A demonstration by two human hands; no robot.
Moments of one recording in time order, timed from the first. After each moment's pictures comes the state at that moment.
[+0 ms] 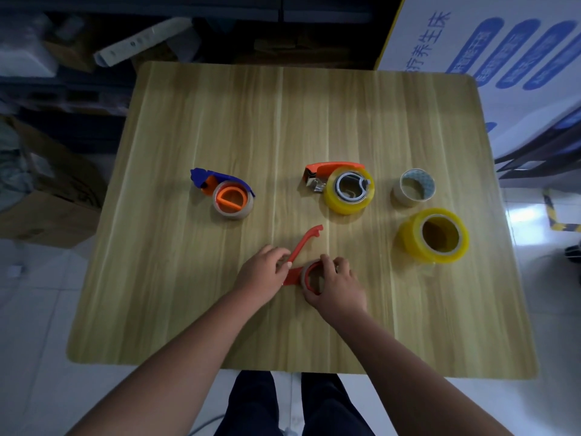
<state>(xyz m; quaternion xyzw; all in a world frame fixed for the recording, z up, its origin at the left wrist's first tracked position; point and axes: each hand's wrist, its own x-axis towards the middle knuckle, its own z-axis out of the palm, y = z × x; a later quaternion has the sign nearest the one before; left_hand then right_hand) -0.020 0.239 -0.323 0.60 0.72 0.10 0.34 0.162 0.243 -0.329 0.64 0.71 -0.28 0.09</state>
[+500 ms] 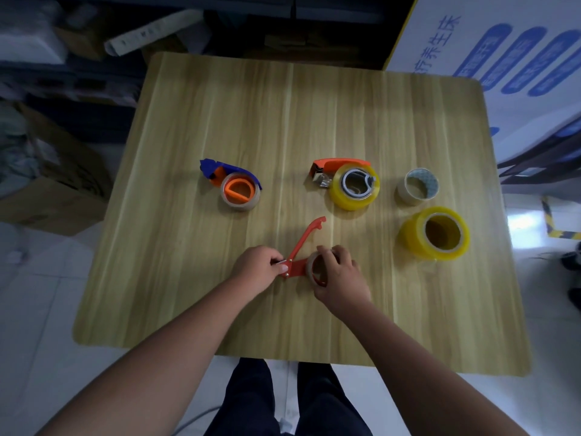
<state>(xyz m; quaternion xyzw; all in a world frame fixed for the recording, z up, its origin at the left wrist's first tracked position) -0.038 0.232 -0.321 0.53 0.74 0.07 0.41 0.166 0.244 -0.318 0.59 0.75 -0.28 0.07</state>
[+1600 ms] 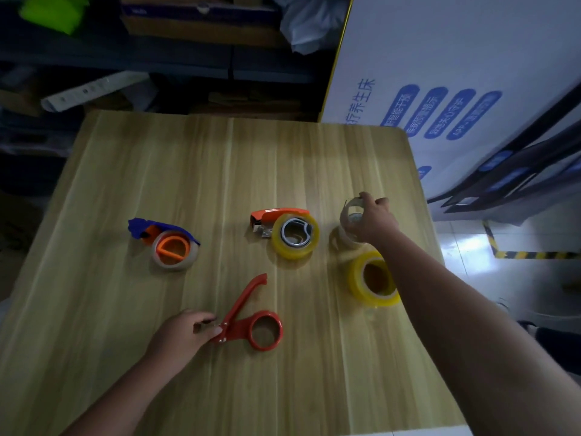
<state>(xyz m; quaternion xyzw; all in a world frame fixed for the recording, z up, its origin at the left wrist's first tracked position) -0.050 0.231 -0.330 0.50 0.76 0.09 0.41 0.294 0.493 -0.279 0.73 0.64 -0.23 0.03</state>
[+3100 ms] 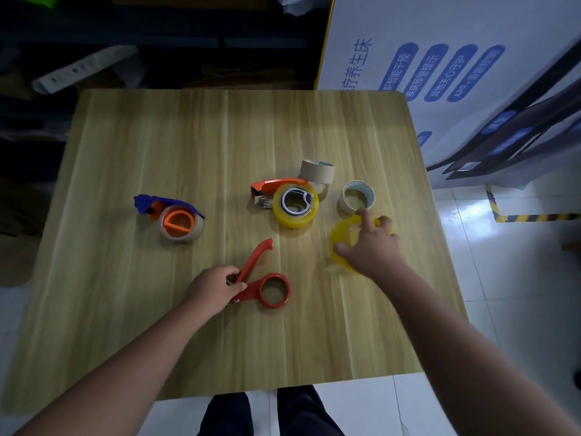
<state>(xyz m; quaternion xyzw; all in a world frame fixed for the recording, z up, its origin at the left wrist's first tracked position) -0.013 0.261 -0.311 0.54 0.75 0.01 0.39 0.281 0.354 -0.233 0.75 0.61 -0.27 0.07</state>
